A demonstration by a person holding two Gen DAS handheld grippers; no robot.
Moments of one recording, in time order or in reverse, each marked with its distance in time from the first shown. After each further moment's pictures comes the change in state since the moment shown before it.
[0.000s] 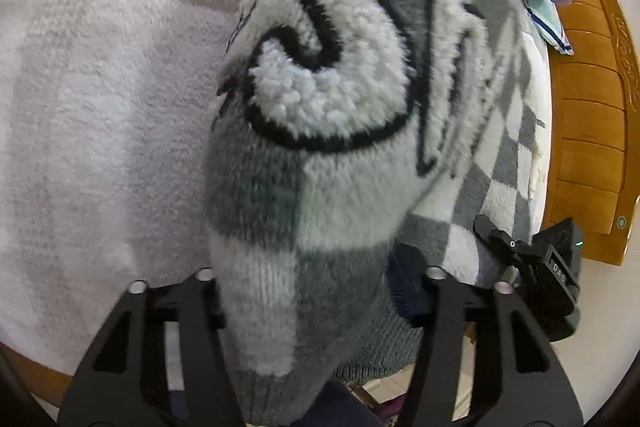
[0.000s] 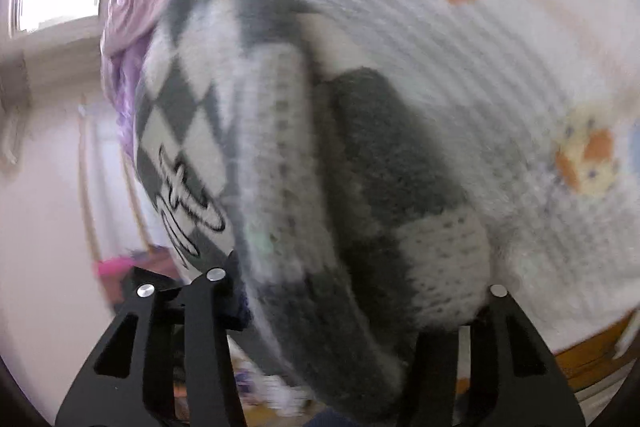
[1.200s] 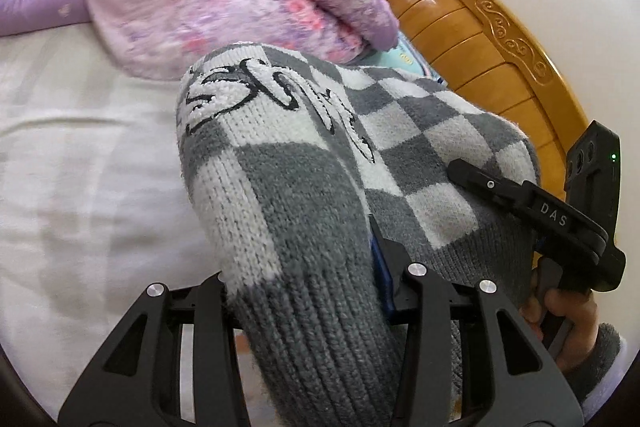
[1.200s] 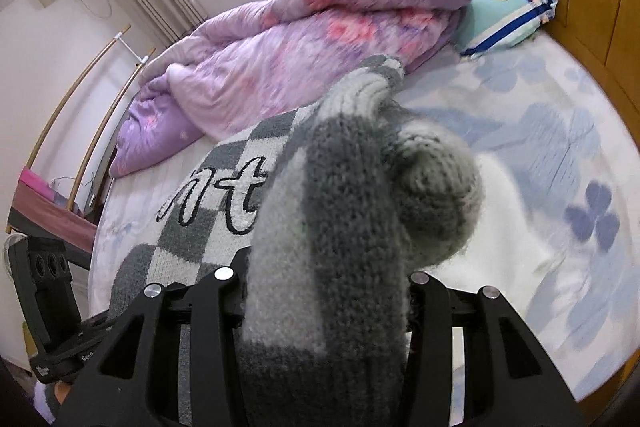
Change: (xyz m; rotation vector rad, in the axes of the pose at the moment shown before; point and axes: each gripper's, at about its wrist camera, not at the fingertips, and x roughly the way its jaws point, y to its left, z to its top) left arm -0.046 -0.416 0.047 0.346 -0.474 -0.104; right arm -0.305 0.069 0.245 -0.623 -0.398 -0.158
